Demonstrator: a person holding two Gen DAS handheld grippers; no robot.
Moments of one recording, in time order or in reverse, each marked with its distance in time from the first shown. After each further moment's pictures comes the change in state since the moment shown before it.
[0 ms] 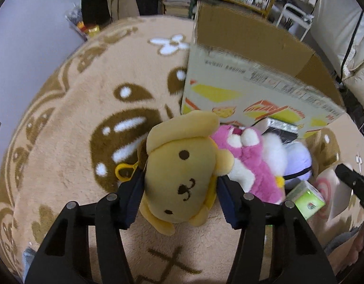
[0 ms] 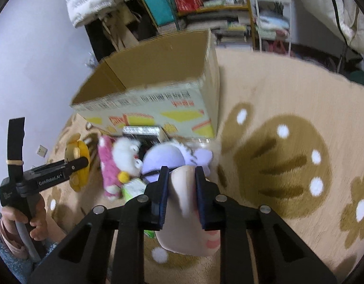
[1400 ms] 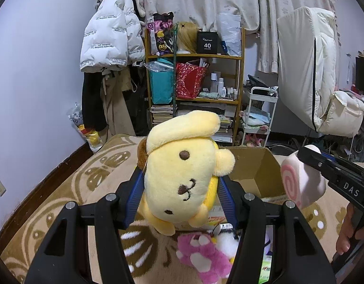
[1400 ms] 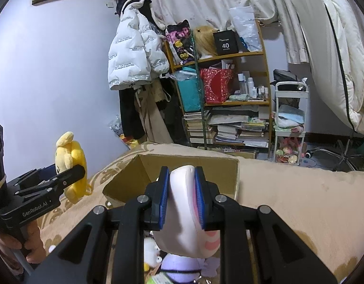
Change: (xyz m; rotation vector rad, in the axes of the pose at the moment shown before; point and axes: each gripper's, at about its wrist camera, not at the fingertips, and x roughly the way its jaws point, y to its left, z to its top) left arm -0.111 -0.039 0.039 0.124 -0.619 -0.016; right arm -0.048 0.045 0.064 -0.185 -0.510 0.066
